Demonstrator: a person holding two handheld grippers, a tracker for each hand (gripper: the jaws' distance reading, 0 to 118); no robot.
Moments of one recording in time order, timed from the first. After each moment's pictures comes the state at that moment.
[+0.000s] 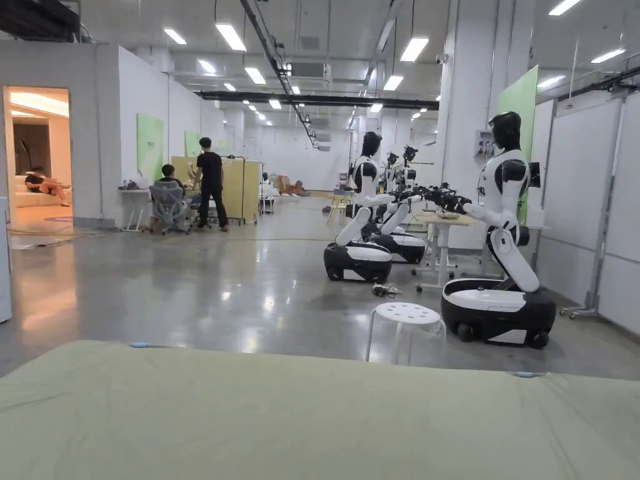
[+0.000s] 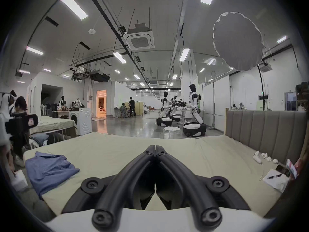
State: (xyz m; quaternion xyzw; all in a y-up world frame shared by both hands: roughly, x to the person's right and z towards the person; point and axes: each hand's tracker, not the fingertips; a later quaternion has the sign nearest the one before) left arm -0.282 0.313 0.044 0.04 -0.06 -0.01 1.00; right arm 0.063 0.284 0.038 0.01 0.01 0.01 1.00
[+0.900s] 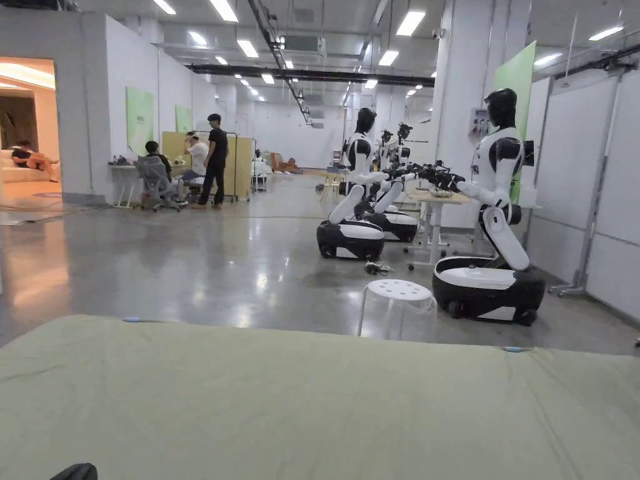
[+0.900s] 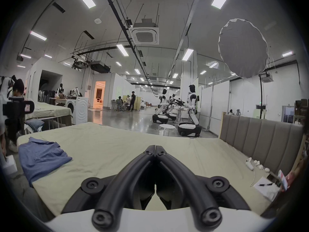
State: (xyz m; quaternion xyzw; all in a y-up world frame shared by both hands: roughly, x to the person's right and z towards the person) left arm -0.302 0.310 0.040 0.01 -0.05 0.01 1.00; right arm 0.055 0.276 0.036 -0.01 0.00 0.07 1.00
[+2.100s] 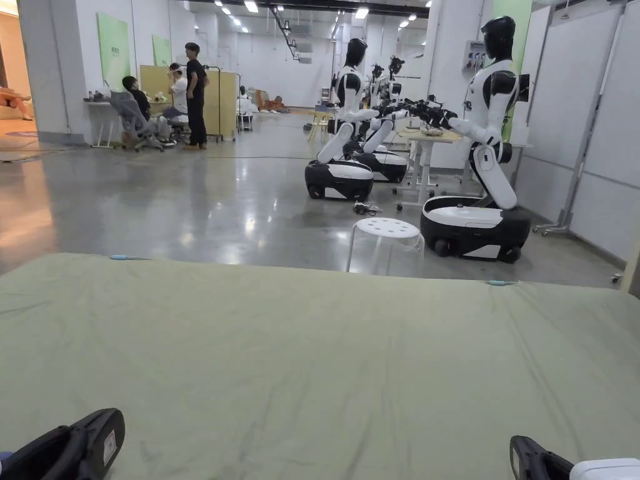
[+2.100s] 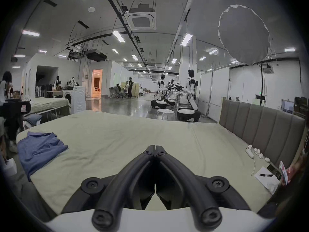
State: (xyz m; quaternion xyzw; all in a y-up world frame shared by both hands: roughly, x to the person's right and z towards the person) left arm -0.310 0.283 0.014 -0.04 -0.11 0.07 0.99; right arm 0.076 0.251 0.016 -0.08 -0.01 0.06 0.99
